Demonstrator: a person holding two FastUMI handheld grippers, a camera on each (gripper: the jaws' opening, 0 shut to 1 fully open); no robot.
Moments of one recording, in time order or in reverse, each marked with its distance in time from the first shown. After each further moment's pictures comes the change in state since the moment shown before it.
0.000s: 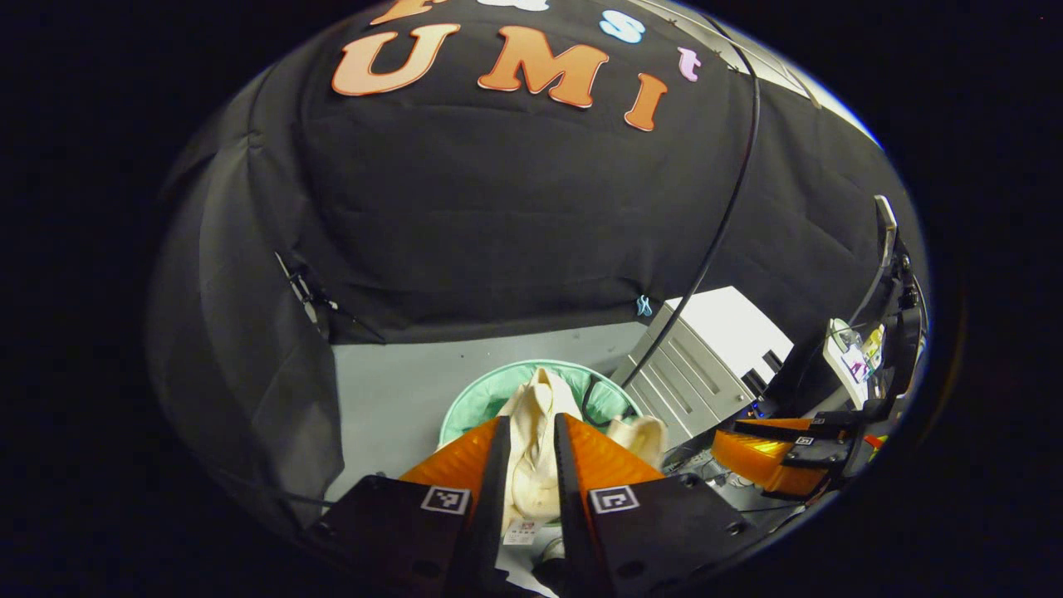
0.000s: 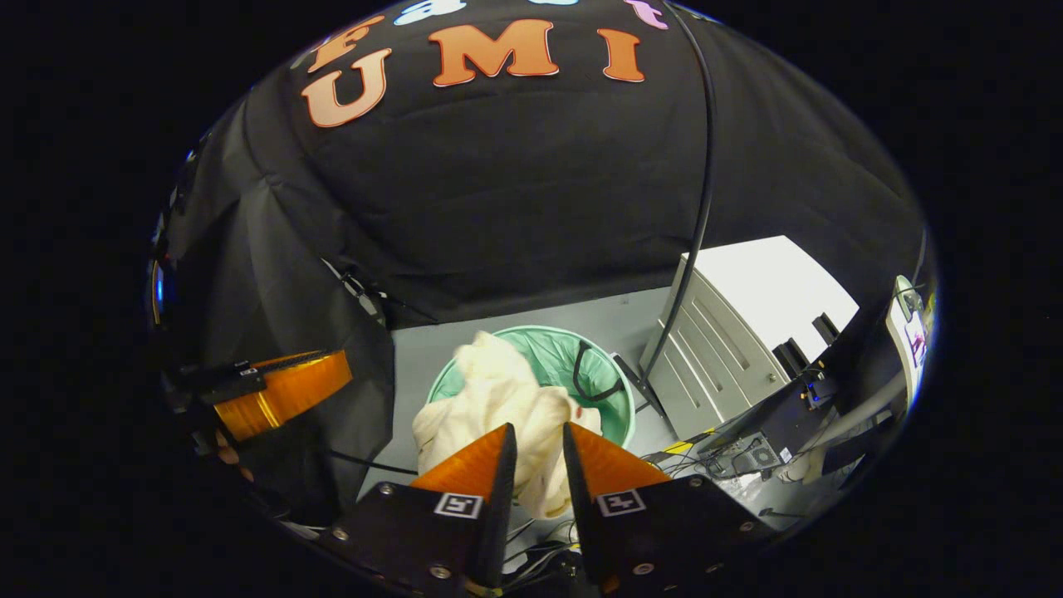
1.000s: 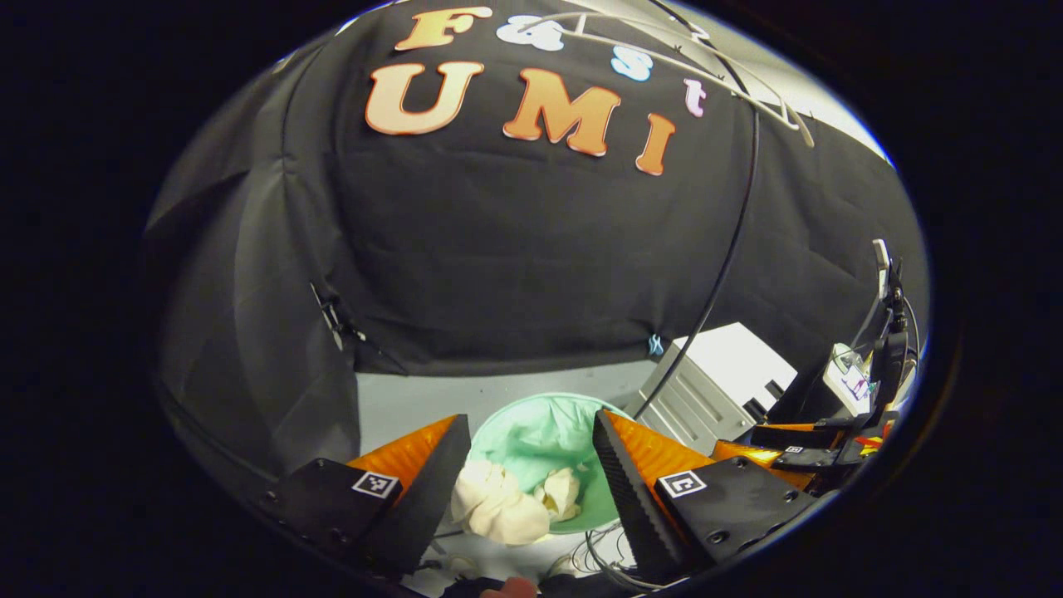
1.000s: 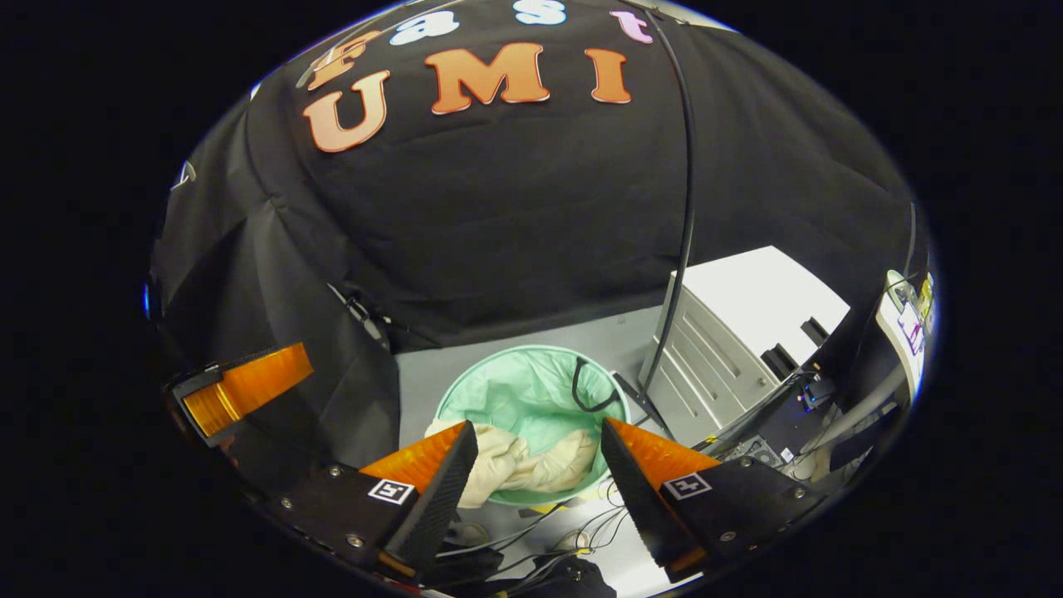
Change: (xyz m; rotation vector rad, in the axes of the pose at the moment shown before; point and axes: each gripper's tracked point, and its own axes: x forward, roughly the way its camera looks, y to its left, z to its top) left arm -0.086 0.015 0.058 0.001 -0.241 0.050; right arm -0.051 -0.005 0.036 0.031 -0.157 -0.010
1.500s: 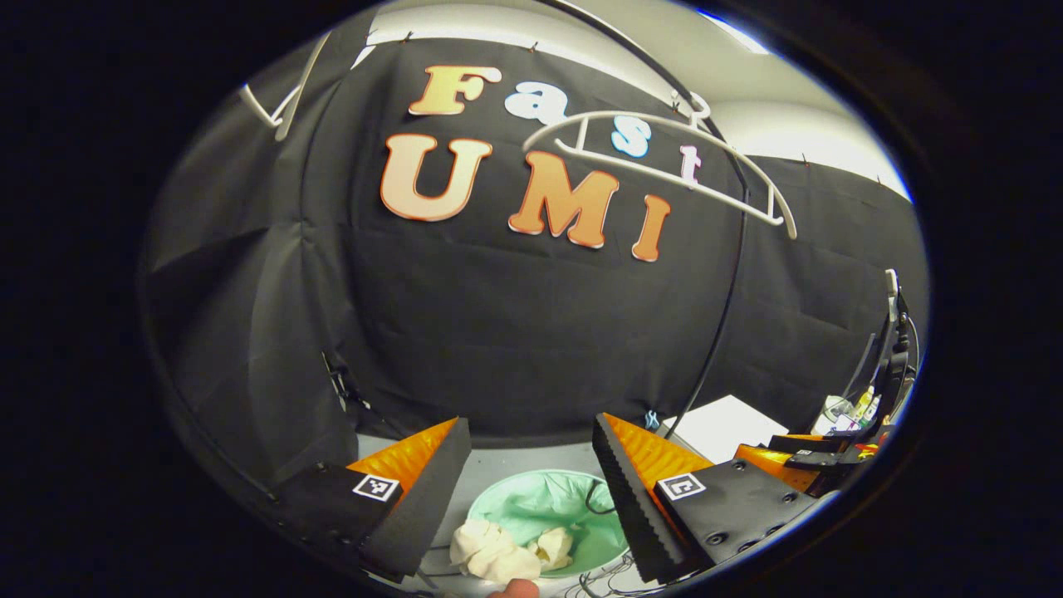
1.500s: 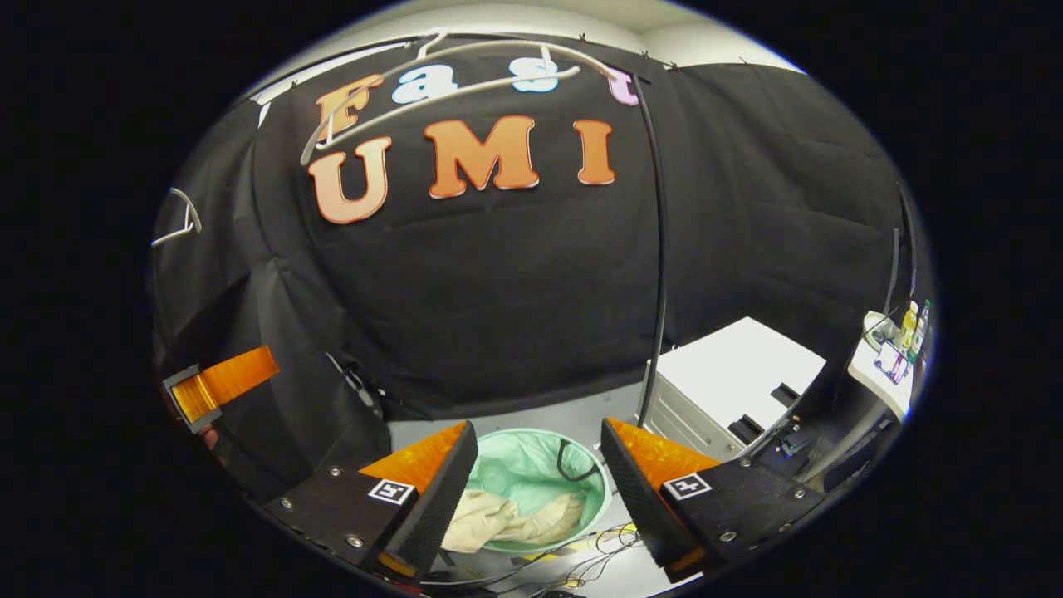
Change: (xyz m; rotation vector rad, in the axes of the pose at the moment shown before) left arm -0.050 0.000 0.105 -0.004 -0.286 0.014; right arm -0.065 -0.007 0.115 0.000 -0.279 -0.024
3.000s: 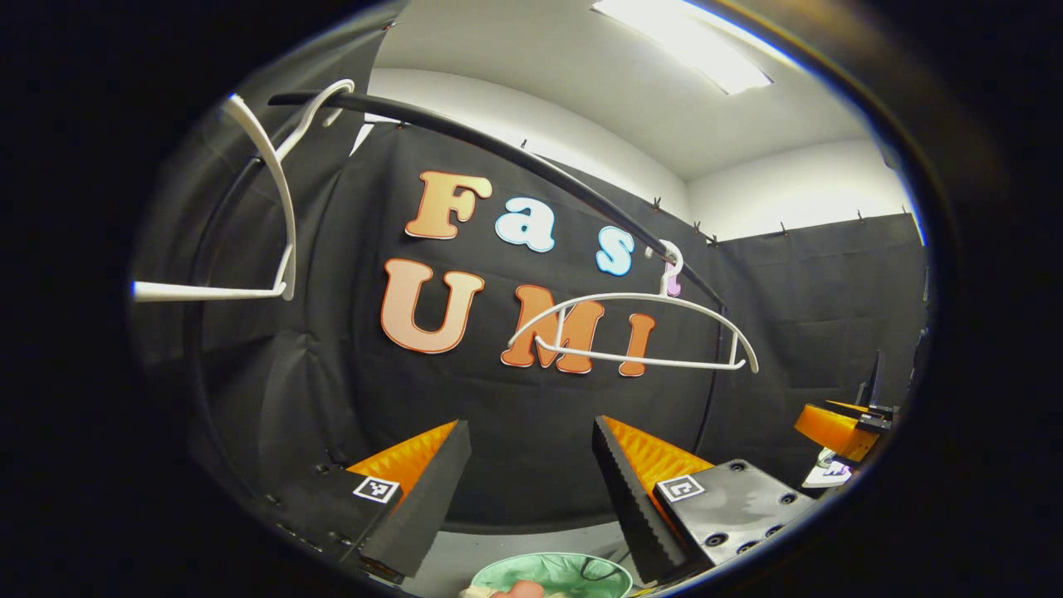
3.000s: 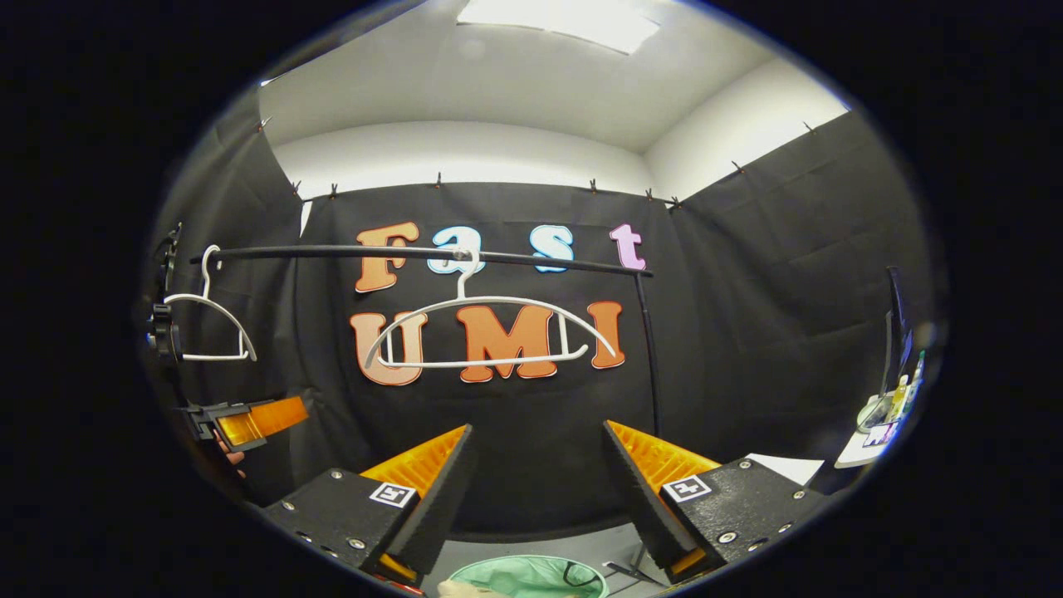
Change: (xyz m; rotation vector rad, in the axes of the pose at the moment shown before) left arm -0.050 -0.014 0.152 0.014 -0.374 -0.009; right arm -0.129 0.012 0.192 -0.027 -0.548 0.067
